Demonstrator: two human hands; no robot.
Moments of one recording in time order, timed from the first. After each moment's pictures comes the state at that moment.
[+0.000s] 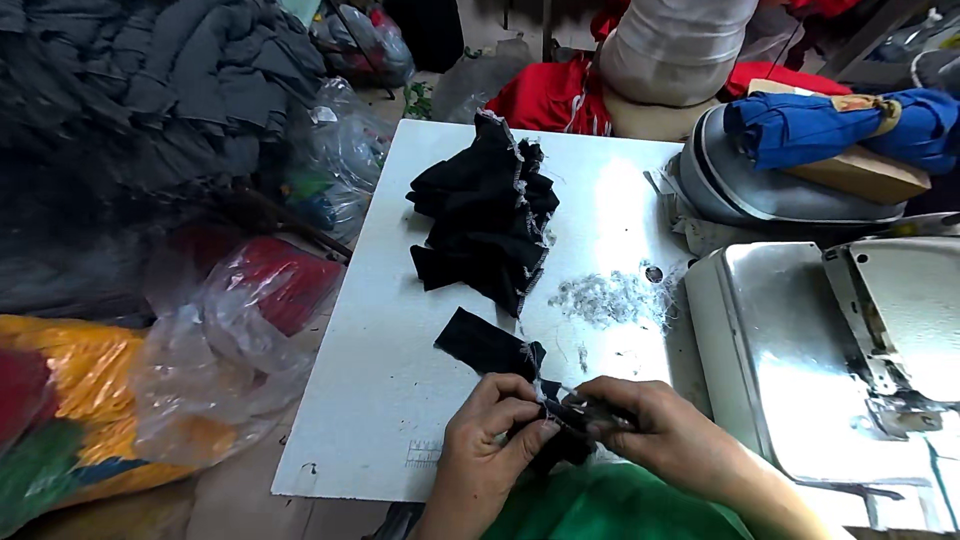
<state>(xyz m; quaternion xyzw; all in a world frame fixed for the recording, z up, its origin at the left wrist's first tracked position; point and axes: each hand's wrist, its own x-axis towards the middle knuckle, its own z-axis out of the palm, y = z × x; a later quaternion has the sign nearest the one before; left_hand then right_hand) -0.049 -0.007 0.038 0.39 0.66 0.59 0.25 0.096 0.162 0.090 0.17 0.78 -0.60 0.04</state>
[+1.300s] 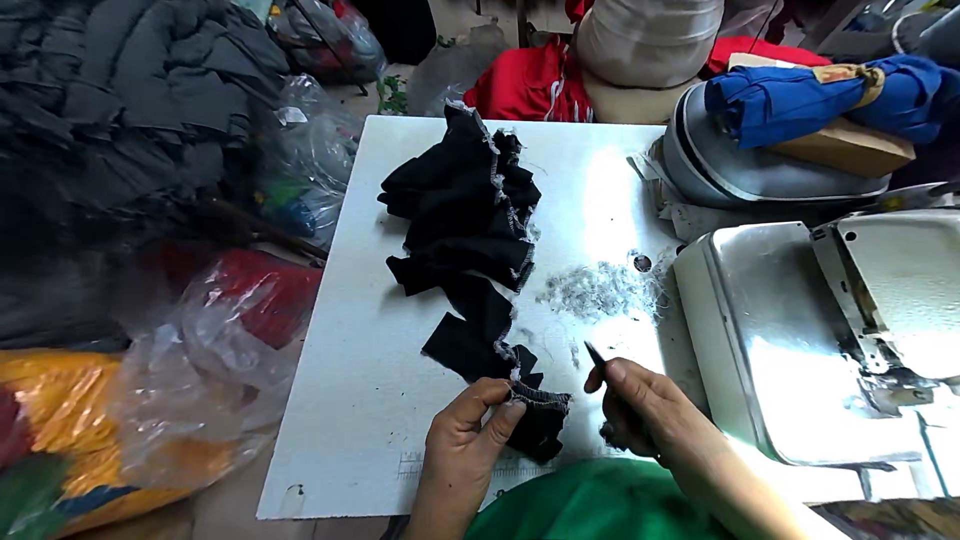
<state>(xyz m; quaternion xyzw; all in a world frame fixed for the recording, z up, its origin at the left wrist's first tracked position) -0.053 -0.001 0.030 0.30 0.64 0.65 0.29 0.102 0.147 0.079 0.36 0.52 -0.77 -0.04</state>
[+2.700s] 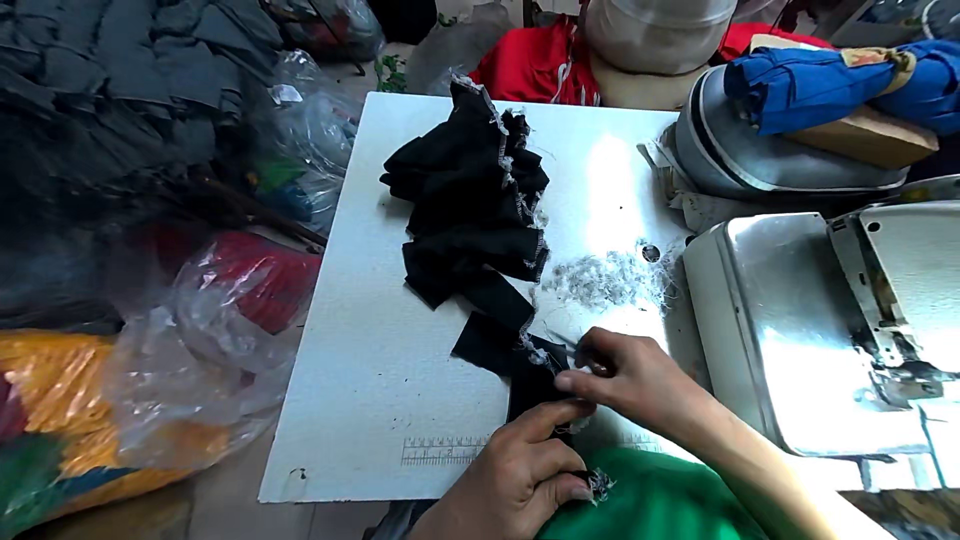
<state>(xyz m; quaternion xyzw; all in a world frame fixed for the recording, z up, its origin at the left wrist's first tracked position) -0.051 -0.012 0.018 0.62 0.50 0.52 0.31 0.071 0.164 0.080 0.34 0.79 -0.51 0.07</state>
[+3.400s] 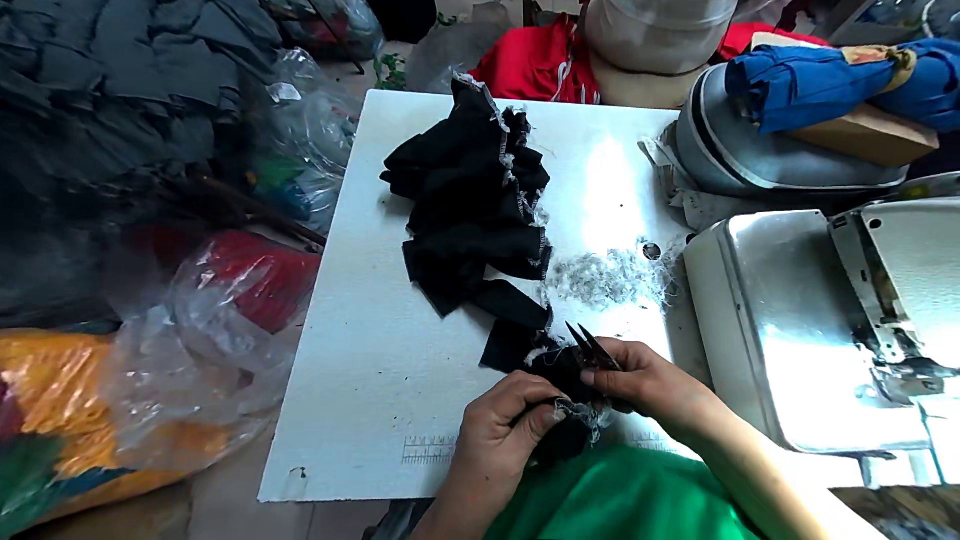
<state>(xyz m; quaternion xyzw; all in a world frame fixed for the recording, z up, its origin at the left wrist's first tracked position) -0.048 -0.001 0.025 0.39 0.60 0.62 0.33 0.082 0.165 0.065 0.35 0.56 -0.75 0.07</state>
